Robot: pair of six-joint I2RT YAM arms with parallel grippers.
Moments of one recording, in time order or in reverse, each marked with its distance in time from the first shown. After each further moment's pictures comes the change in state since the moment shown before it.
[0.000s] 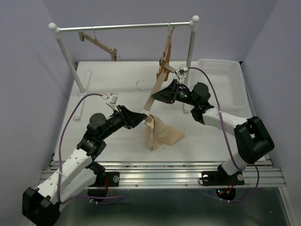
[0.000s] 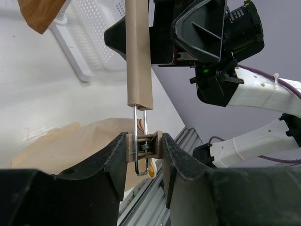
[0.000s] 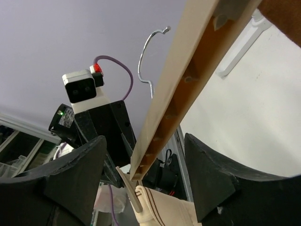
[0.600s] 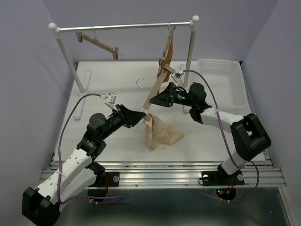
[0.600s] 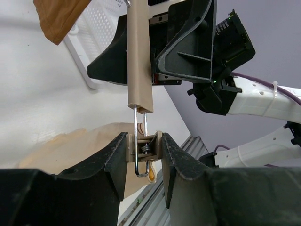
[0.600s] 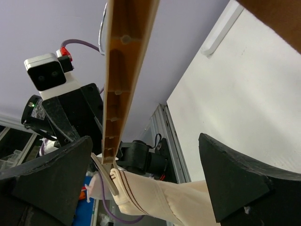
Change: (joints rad) left arm 0.003 -0.003 0.000 0.004 -0.047 0.009; right arm 0.000 0.045 0.000 -0.086 -0.063 -0.063
